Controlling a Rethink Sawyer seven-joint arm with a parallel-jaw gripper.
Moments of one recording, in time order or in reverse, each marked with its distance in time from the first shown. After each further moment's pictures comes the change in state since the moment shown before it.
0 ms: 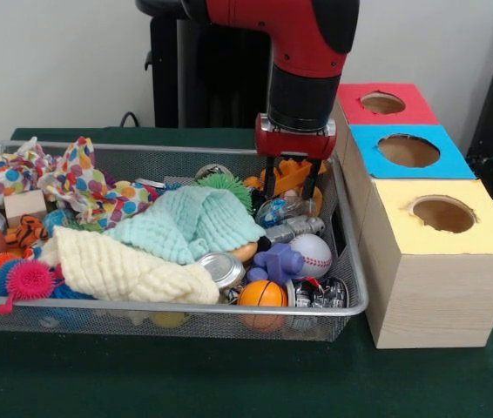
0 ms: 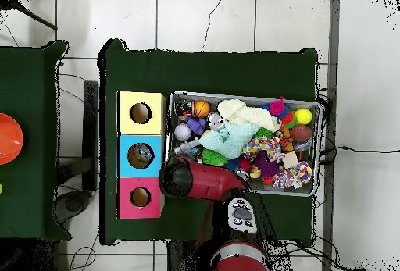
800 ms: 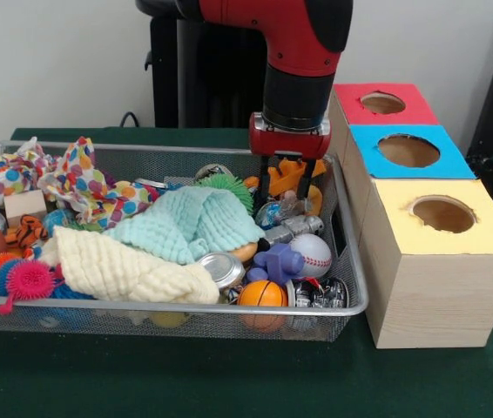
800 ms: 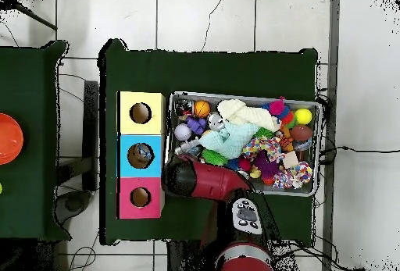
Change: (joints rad) arm -0.020 -0.005 0.002 0.002 0.000 0.002 0.000
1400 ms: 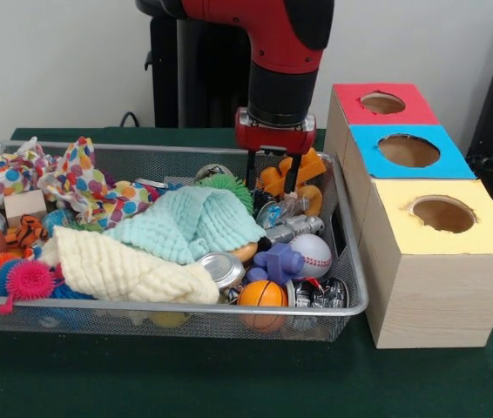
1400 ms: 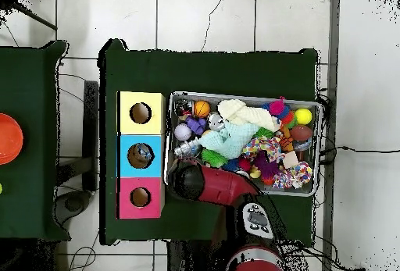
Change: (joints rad) arm -0.040 -0.006 0.006 0.033 -0.005 0.000 0.000
